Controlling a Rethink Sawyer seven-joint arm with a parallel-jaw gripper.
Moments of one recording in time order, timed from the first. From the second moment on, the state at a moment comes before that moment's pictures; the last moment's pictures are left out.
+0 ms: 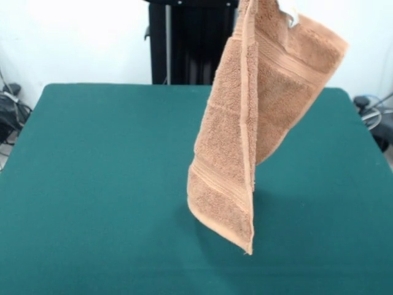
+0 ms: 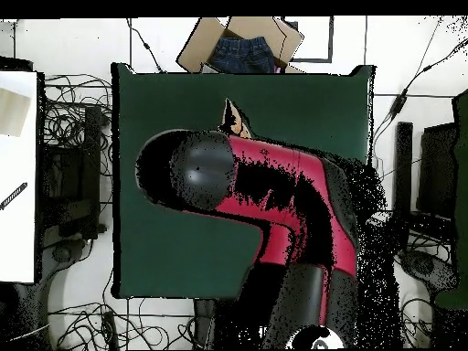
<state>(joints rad) -0.06 -0.97 -0.16 1.47 0.05 1.04 2.03</state>
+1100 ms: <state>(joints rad) -0.06 -0.98 -0.16 1.47 0.04 1.04 2.03</state>
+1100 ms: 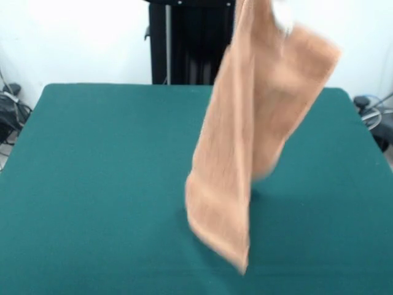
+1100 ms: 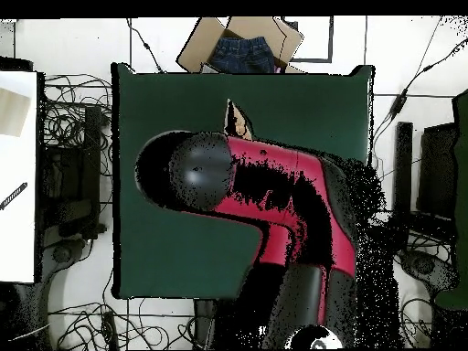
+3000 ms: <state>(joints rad) -0.07 -0.98 -0.15 1.47 0.04 1.03 2.03</state>
